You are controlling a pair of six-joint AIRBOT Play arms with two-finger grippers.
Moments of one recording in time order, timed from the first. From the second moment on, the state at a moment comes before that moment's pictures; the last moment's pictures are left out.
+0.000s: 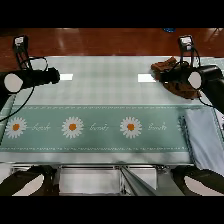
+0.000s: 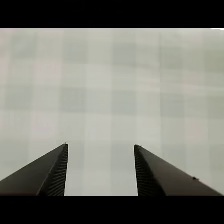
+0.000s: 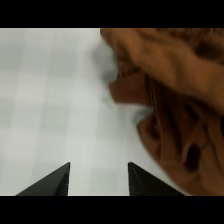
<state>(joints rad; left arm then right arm) -0.11 -1.10 0.99 1.52 -0.67 -1.72 0.17 -1.24 1.08 -1.76 0.67 1.76</state>
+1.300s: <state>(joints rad) -0.12 -0.93 0.99 1.37 -1.28 -1.57 -0.24 -1.57 1.59 -1.11 0.91 1.35</state>
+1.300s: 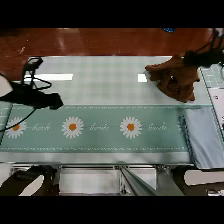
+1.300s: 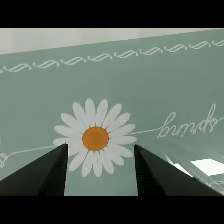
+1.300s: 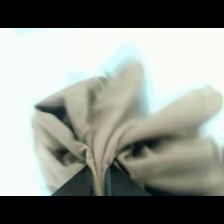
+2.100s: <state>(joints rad) -0.05 -0.62 0.69 1.21 -1.04 -1.63 0.17 -1.15 1.72 -0.84 1.18 1.12</state>
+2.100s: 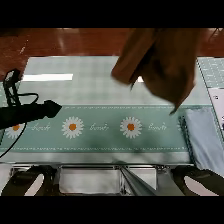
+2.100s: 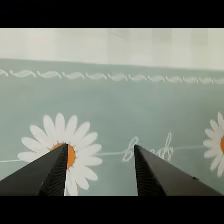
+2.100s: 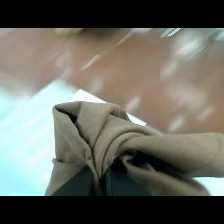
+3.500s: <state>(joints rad) -0.34 -1.17 0.53 0.71 -0.83 -1.35 -0.38 -0.96 0.67 -0.99 1.16 1.29</state>
